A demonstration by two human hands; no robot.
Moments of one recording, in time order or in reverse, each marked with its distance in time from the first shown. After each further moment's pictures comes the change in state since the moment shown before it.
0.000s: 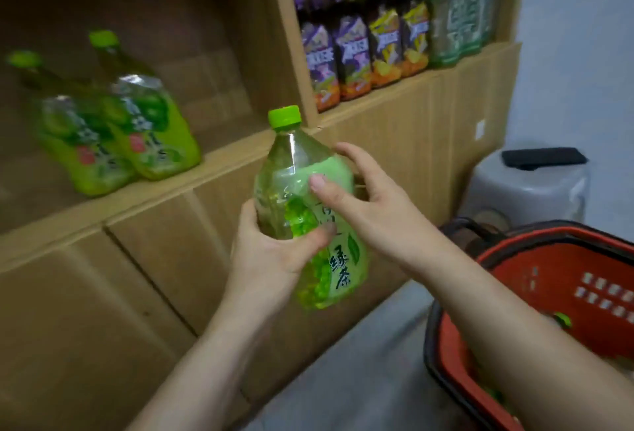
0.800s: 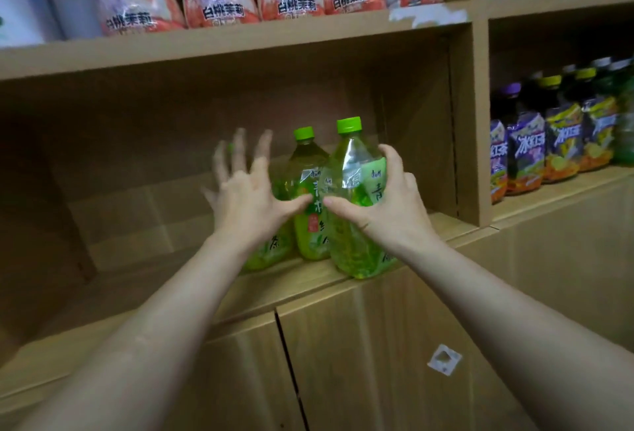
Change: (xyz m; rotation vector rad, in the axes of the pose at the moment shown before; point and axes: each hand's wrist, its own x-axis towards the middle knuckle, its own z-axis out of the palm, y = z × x) left_hand 0.218 0.039 -0.213 1.175 0.441 0.369; right_hand 0.168 -0.075 0.159 -0.211 0.087 -0.144
